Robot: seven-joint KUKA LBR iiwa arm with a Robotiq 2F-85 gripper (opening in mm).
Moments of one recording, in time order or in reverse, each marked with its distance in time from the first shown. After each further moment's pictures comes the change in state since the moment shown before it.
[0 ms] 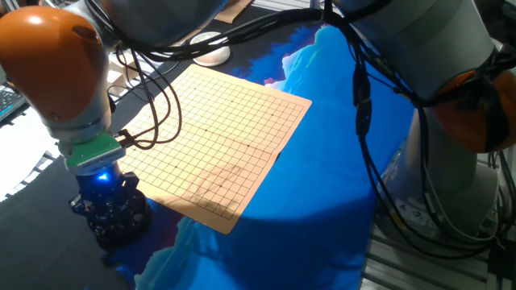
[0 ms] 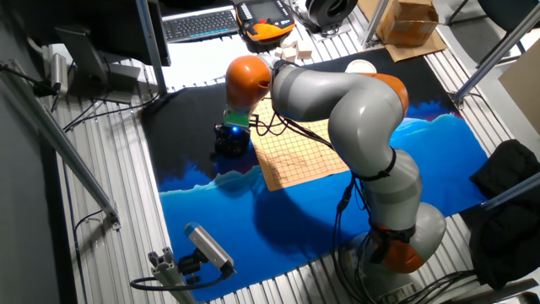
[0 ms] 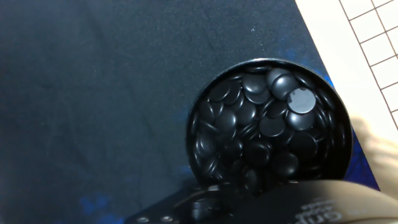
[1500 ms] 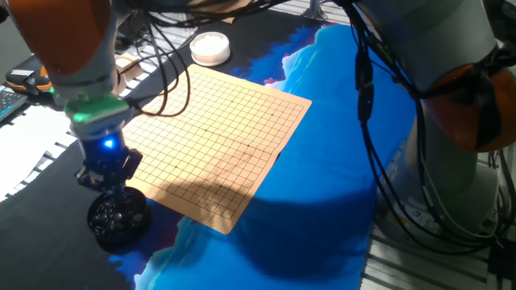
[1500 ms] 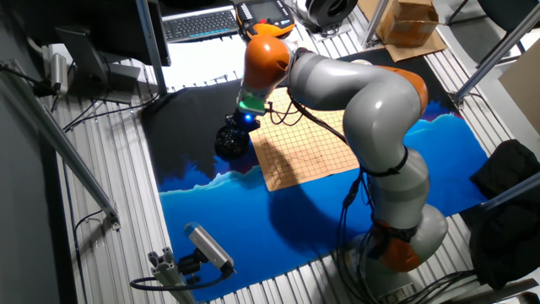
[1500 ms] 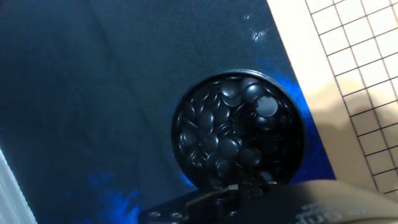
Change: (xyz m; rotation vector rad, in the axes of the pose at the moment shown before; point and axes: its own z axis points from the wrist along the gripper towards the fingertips) arm -0.005 -0.018 -0.044 -0.021 0.062 -0.040
